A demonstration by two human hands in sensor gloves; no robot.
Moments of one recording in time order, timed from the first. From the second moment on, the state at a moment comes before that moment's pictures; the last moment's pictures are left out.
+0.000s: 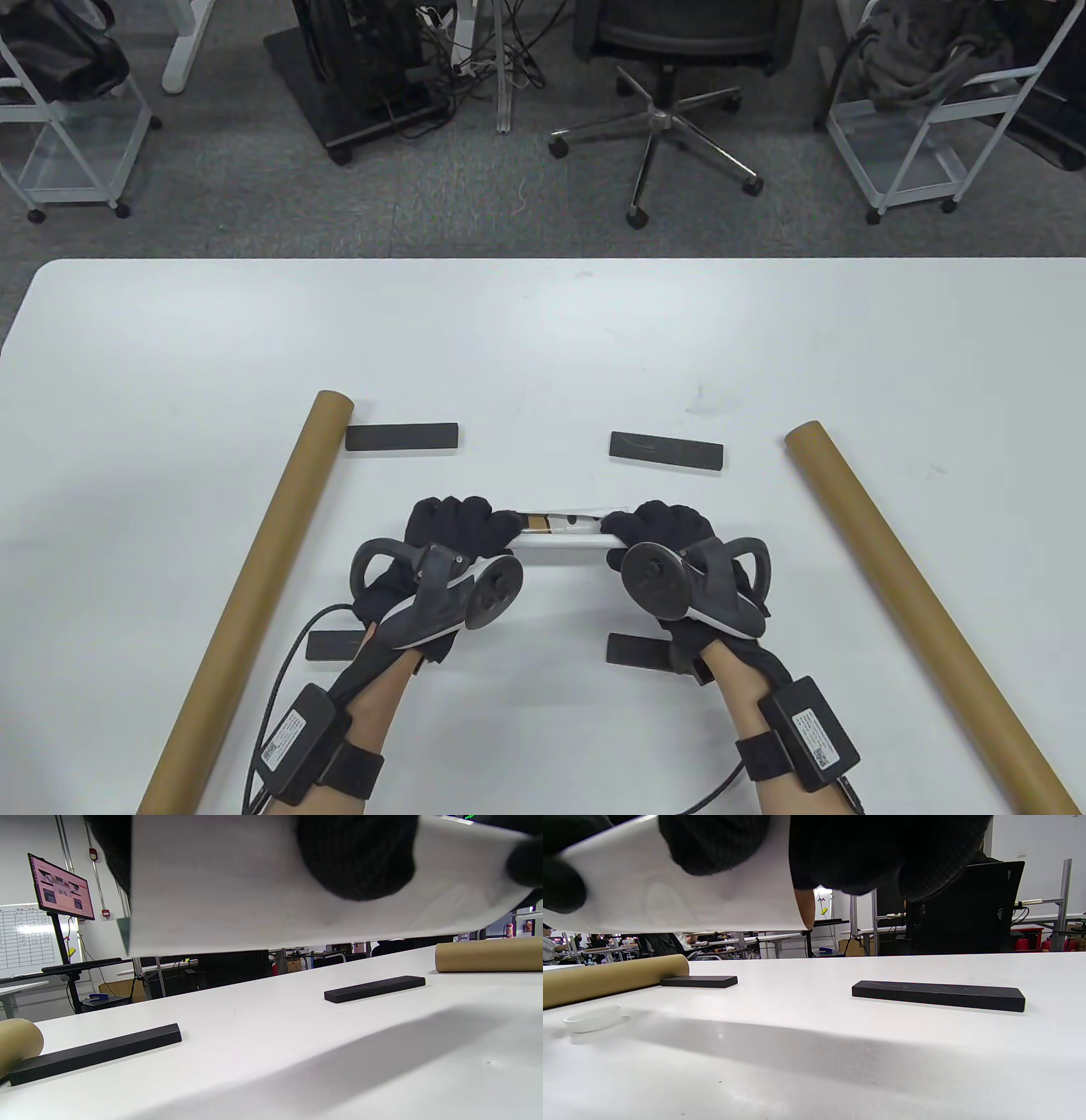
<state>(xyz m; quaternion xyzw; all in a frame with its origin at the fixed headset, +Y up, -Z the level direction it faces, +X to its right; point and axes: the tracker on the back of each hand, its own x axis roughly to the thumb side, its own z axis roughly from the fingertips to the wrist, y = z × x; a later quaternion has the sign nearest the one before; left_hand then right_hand) -0.124 -0.678 -0.224 0.07 -0.20 -0.06 0.98 0.097 -0.698 -0.226 0.18 -0.04 0.98 0.08</state>
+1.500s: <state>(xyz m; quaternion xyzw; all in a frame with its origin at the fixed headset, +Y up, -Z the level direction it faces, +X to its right) -0.126 -0.682 -0.227 0.04 -0.18 -0.07 0.98 0.092 -0.705 -0.226 0.18 -0.02 0.98 0.07</state>
